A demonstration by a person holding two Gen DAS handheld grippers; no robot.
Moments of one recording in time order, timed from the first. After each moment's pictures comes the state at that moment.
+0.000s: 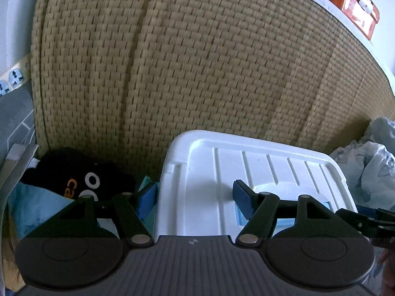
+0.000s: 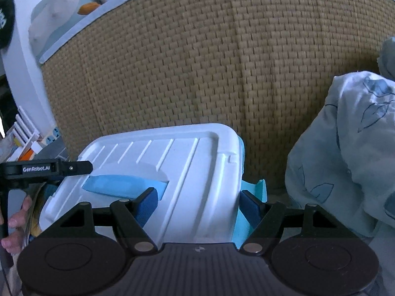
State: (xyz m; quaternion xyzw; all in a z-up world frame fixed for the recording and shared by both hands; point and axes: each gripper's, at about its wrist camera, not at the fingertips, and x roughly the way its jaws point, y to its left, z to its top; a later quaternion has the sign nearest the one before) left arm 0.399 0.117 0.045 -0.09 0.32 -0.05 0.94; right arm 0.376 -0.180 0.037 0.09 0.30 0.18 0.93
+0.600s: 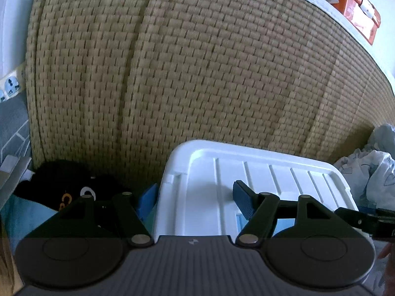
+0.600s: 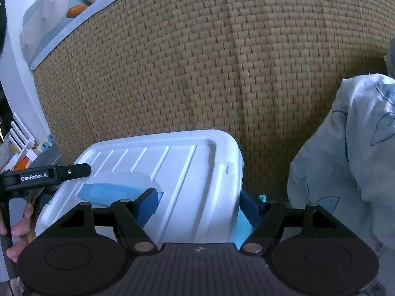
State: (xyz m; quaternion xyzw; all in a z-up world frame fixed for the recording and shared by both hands) left arm 0.421 0.110 0.043 -0.07 0.30 -0.04 0.95; right arm 0.402 -0.181 0.040 0.10 0.31 0.18 0.93
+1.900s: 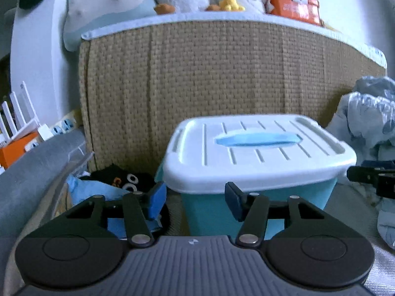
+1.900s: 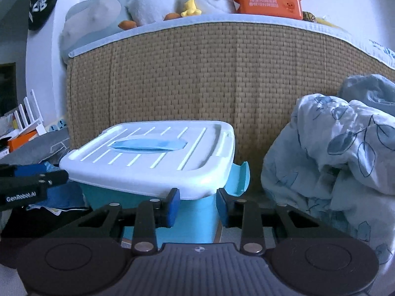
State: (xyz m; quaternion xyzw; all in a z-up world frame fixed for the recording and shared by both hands) left arm 0.242 0.058 0.001 0.05 0.18 0.02 0.98; right arm 0.251 -0.160 0.007 0.01 0.17 0.13 0.98
